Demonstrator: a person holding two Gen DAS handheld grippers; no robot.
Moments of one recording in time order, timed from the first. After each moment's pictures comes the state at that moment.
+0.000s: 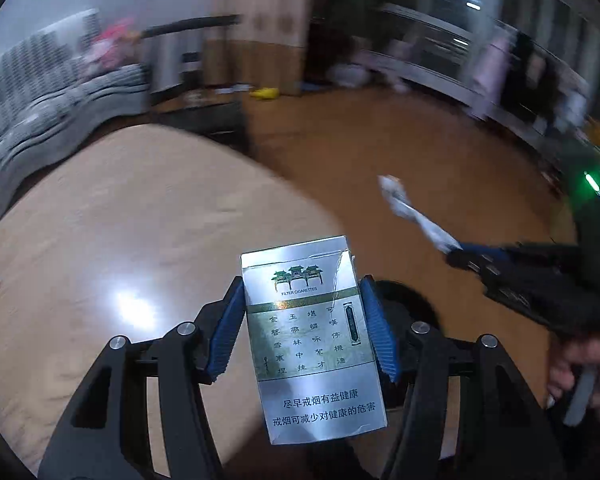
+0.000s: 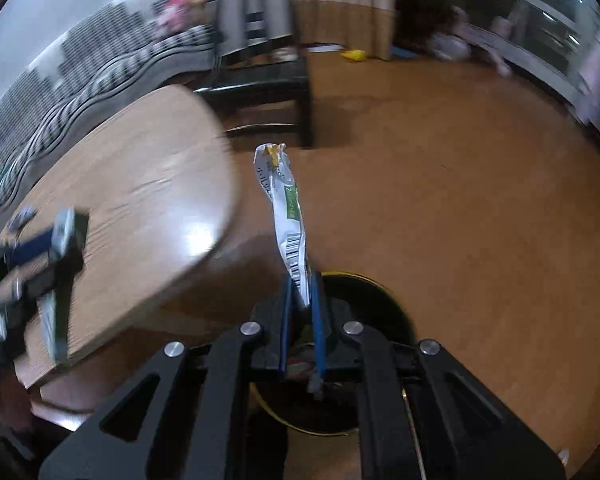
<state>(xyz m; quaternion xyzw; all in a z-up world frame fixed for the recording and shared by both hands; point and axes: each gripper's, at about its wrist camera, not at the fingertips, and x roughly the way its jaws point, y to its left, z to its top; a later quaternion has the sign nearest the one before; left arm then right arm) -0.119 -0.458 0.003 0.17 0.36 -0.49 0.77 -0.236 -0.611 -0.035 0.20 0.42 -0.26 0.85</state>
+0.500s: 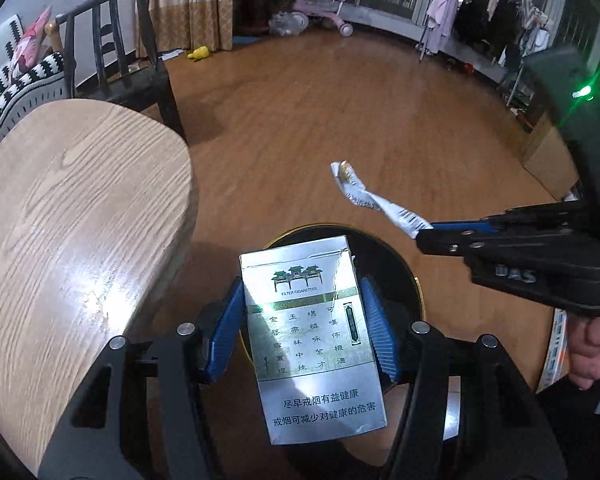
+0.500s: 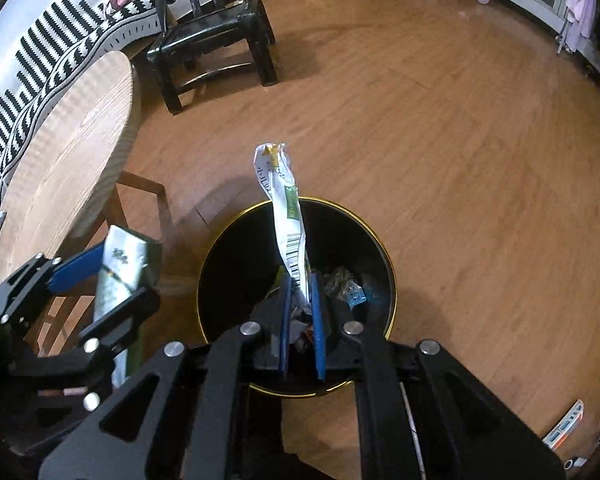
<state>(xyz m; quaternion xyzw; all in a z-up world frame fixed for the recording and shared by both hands) -0.143 -0.549 -0.079 0.24 0.40 -0.53 0.71 -0.276 -0.646 -0.102 0.27 0.49 -0.25 0.79</state>
